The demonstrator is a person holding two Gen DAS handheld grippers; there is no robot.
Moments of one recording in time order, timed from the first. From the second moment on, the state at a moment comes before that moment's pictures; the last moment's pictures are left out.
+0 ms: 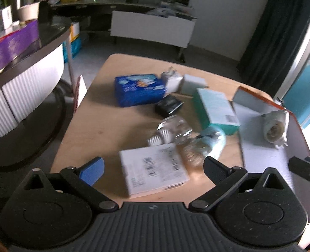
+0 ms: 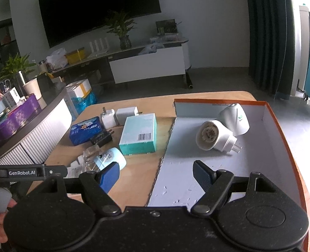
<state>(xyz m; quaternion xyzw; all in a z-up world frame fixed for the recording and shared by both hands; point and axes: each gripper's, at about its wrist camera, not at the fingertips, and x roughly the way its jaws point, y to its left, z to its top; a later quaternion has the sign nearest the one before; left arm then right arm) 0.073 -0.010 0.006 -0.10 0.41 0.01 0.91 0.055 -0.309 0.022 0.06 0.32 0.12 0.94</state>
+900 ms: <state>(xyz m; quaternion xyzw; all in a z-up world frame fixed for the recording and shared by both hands) 0.073 0.001 -0.019 -0.07 0.38 0.01 0.92 0.076 -0.253 0.011 -0.03 0.33 0.25 0.91</state>
